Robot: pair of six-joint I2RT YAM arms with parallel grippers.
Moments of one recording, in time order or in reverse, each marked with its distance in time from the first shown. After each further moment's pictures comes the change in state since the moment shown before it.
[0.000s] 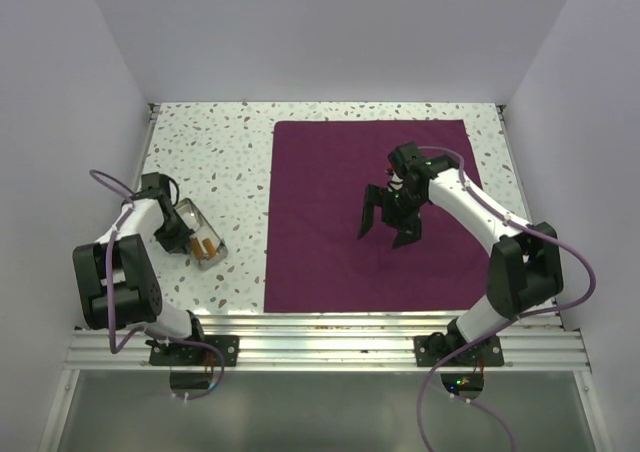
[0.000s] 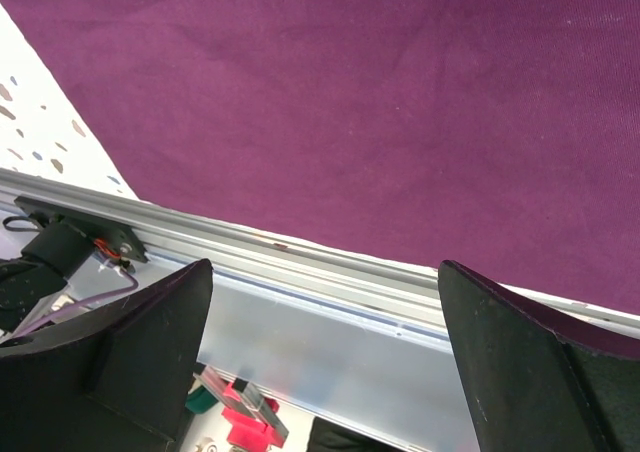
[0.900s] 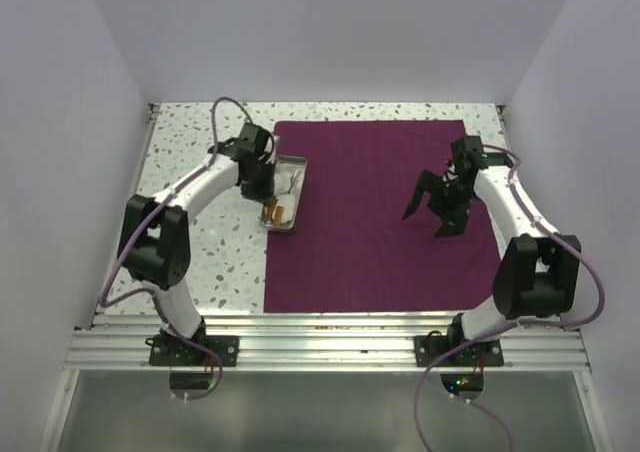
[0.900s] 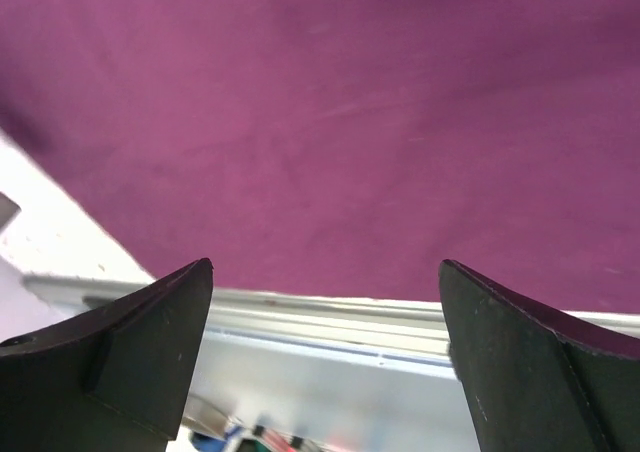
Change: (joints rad) left arm -0.575 0.257 0.496 -0.037 0.143 0.234; right arm -0.349 -0.036 -0.023 -0.014 0.028 -0.083
